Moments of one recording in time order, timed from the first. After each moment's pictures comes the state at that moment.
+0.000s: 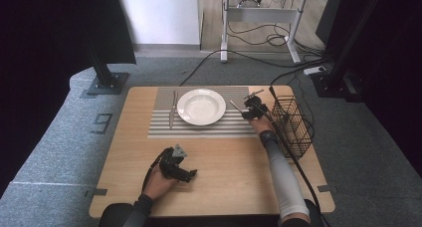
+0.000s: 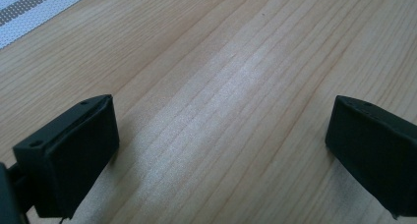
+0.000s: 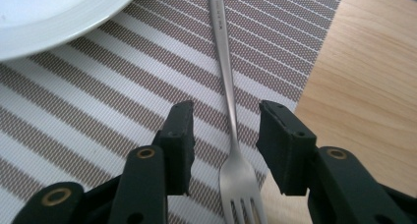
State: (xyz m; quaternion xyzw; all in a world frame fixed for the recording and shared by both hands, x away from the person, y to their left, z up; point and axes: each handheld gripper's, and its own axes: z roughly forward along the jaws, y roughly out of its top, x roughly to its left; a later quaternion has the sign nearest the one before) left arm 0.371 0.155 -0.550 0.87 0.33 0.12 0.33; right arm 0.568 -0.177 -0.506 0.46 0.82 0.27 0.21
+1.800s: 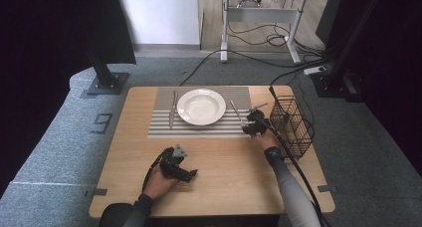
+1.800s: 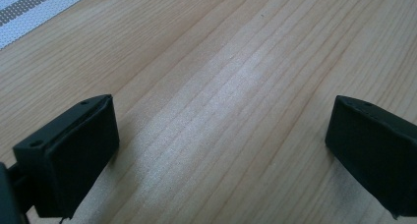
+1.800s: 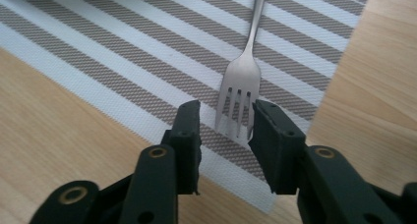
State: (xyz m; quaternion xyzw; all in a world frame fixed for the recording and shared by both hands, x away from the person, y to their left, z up) left arm 0.371 0.154 -0.549 0.88 0.33 0.12 0.33; right arm 0.509 -0.180 -0.513 0.47 0.83 0.27 0.15
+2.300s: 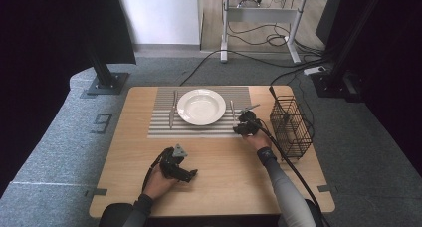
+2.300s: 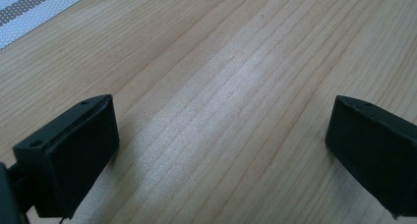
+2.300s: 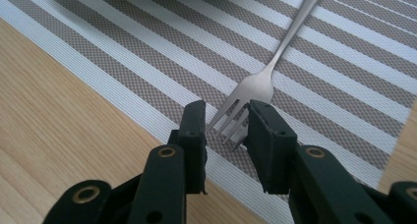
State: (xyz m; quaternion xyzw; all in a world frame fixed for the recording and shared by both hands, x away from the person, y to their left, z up) left arm 0.371 0.155 -0.549 0.88 0.33 0.12 0.33; right arm 0.508 -0.152 -0.516 0.43 0.84 0.31 0.13
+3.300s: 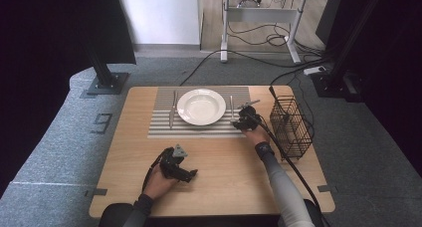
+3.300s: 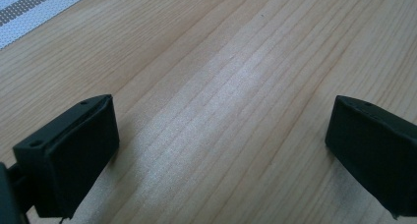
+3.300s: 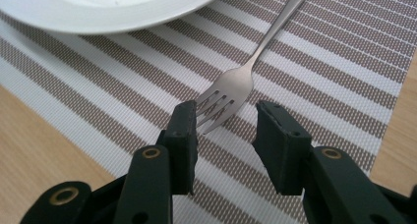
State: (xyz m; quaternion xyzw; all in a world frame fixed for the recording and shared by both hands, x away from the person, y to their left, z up) left arm 0.371 0.154 -0.549 0.88 0.33 0.12 0.33; right arm 0.530 -0.154 -0.518 0.44 0.82 0.32 0.16
